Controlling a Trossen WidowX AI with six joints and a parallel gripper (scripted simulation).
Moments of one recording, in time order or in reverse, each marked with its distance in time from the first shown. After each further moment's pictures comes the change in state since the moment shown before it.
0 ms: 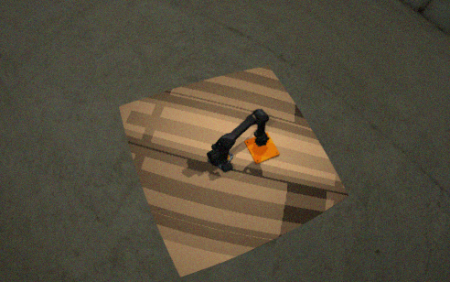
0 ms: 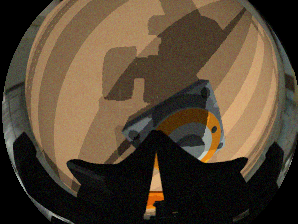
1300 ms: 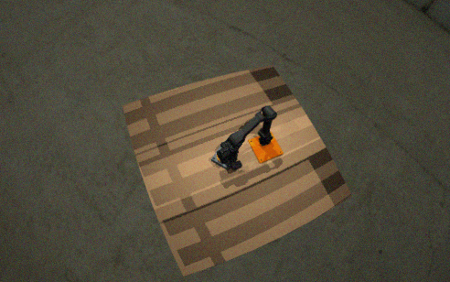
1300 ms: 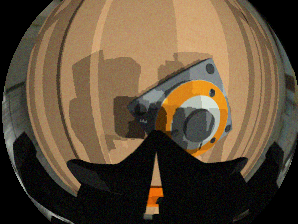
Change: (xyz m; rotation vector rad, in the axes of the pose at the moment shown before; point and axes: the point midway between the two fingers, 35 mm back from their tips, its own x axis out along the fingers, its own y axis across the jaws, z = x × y) arm -0.004 0.007 -0.032 -0.001 -0.001 0.004
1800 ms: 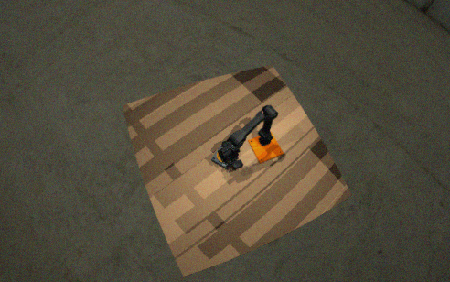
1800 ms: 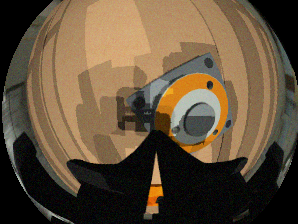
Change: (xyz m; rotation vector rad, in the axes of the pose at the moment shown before) arm -0.001 -0.002 -0.008 0.000 0.000 0.001
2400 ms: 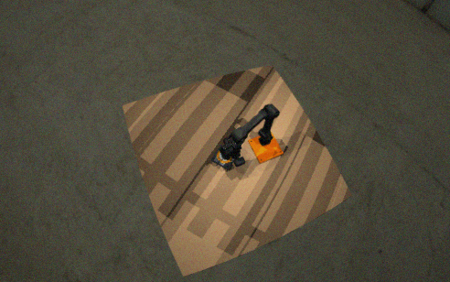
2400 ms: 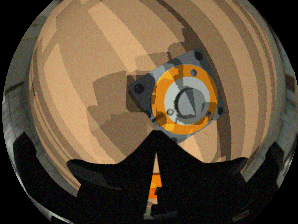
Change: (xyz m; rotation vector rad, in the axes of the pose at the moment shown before) arm -0.027 -0.003 -0.010 -0.001 0.024 -0.006
